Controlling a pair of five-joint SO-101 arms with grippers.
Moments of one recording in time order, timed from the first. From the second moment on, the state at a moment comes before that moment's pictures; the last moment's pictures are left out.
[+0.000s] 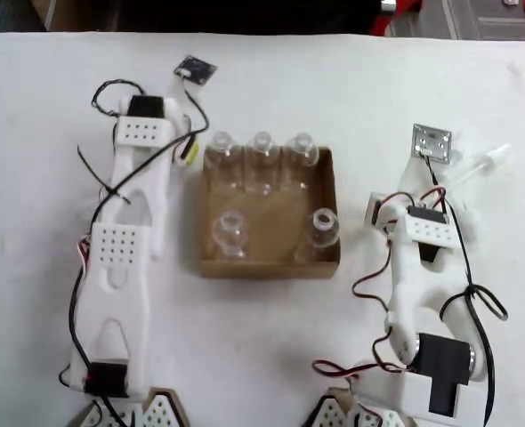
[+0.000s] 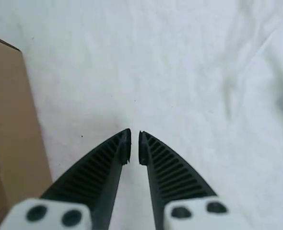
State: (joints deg) left arm -2.8 71.2 -74.5 87.2 -19.0; right arm 9.1 -8.6 44.0 31.9 0.5
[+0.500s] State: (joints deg) left arm -1.9 71.2 -77.5 90.7 -23.4; right arm 9.1 -8.6 44.0 31.9 0.5
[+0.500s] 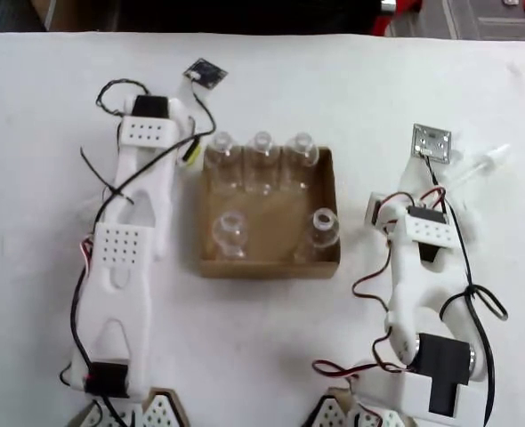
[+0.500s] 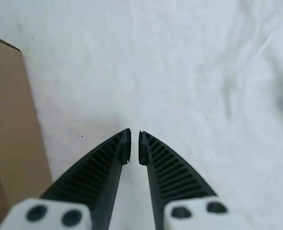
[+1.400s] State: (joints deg) left arm 0.0 30.5 -90.2 102.1 -1.7; right arm 9.1 -8.6 44.0 31.9 0.5
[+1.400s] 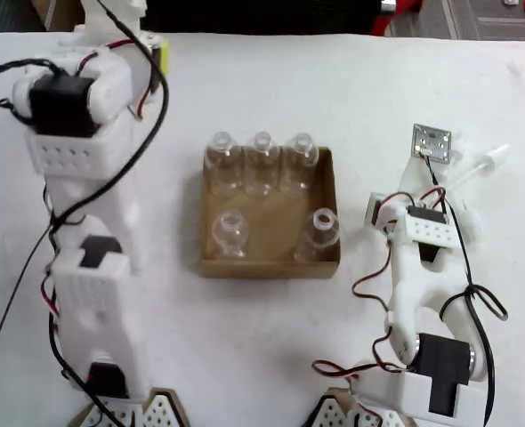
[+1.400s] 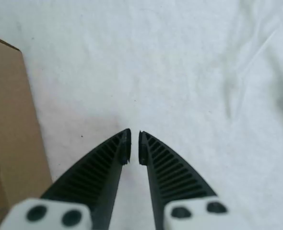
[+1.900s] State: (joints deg) left arm 10.3 0.7 -57.1 102.1 -1.4; right arm 9.1 -8.6 44.0 31.9 0.5
